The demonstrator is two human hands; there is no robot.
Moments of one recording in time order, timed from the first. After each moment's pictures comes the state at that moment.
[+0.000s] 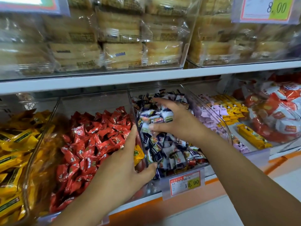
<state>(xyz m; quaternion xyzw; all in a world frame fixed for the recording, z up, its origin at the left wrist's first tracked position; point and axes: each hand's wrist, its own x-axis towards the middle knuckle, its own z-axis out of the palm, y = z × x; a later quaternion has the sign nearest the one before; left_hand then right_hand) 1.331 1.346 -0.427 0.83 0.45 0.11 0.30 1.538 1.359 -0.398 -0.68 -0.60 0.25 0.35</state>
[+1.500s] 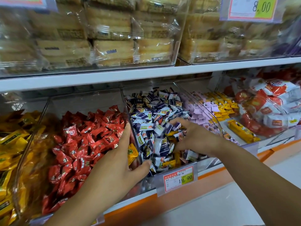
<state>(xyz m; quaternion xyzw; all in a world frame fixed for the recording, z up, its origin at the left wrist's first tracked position) 1.330 1.346 -0.428 0.84 0.45 0.12 0.29 1.570 1.317 -0.413 -0.72 -0.49 0.41 0.27</state>
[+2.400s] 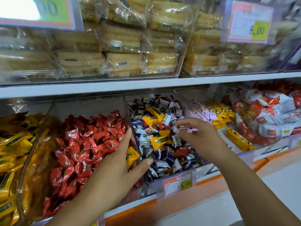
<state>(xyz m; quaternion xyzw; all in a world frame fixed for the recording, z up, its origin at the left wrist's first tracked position) 1.326 1.347 -0.423 0.82 0.45 0.14 0.32 1.564 1.306 -0.406 -0.74 -0.55 0.15 0.37</state>
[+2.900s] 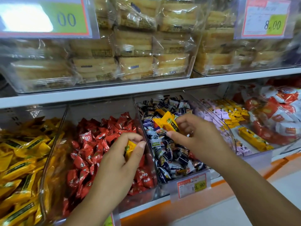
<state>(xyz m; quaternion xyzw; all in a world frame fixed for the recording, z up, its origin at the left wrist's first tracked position) 1.315 1.352 -0.419 0.75 0.40 0.36 0.38 1.524 1.310 -0.398 -0.69 -0.59 0.11 0.40</state>
